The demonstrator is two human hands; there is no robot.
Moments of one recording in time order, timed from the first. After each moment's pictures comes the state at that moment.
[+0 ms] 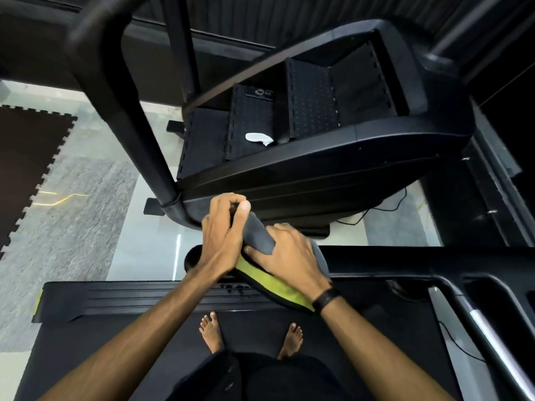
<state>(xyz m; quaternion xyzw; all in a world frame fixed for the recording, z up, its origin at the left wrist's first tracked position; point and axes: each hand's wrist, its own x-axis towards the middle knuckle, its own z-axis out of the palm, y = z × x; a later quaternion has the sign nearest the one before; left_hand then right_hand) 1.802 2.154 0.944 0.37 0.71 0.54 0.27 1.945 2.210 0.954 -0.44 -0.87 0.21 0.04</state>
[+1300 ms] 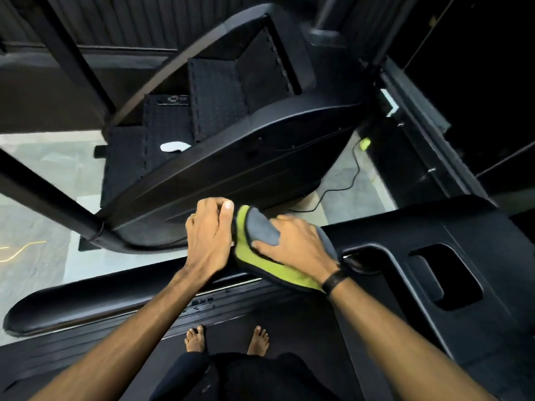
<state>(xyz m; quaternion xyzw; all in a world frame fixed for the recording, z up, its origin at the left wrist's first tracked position) 2.012 2.273 0.962 0.45 0.74 0.42 0.27 2.187 2.327 0.961 -0.50 -0.85 0.15 0.04</state>
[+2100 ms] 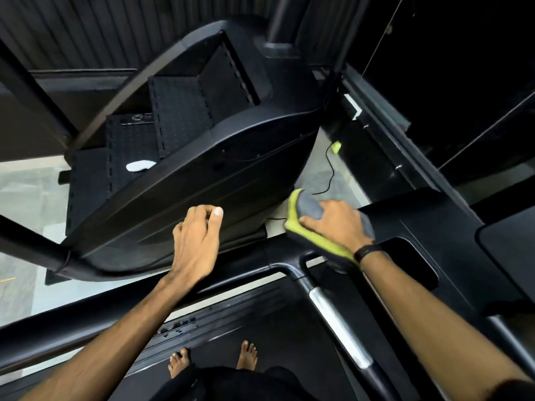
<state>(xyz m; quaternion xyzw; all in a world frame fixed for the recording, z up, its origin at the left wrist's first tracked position) 2.051 2.299 0.965 0.51 0.72 0.38 0.28 2.326 2.399 0.981 -0.67 -0.74 0.09 -0.03</state>
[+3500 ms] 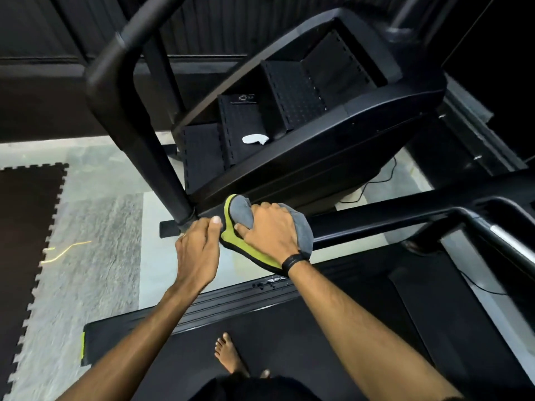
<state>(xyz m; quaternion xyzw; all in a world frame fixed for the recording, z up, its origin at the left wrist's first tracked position) 1.690 2.047 0.941 0.44 0.77 0.39 0.26 1.821 2.140 0.937 -0.52 -0.85 0.05 0.10</state>
